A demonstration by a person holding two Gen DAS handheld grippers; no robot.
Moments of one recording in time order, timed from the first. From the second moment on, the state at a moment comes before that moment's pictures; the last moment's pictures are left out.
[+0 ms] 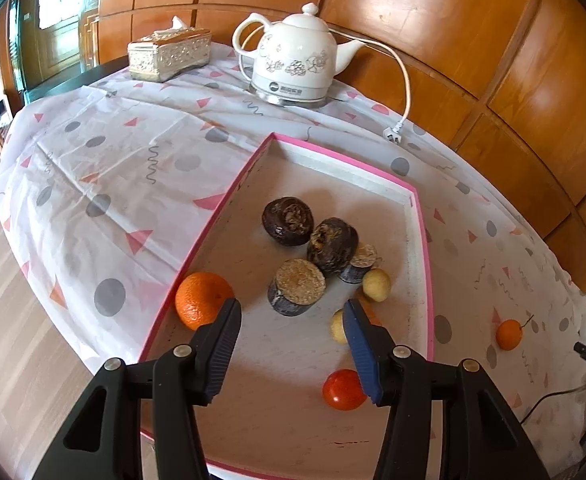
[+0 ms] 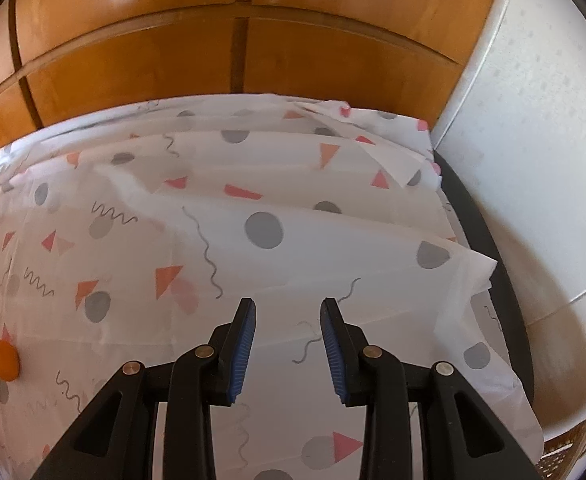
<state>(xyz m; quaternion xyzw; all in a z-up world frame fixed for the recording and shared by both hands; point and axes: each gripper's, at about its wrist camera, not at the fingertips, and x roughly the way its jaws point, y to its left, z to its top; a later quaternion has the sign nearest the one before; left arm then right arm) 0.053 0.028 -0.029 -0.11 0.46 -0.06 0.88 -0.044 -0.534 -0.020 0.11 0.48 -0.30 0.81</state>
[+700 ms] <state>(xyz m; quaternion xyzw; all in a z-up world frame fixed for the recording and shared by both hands) 0.048 0.045 -0.032 -0.13 0.44 -0.04 0.89 -0.020 -0.486 -0.029 0.09 0.52 -0.19 0.83</state>
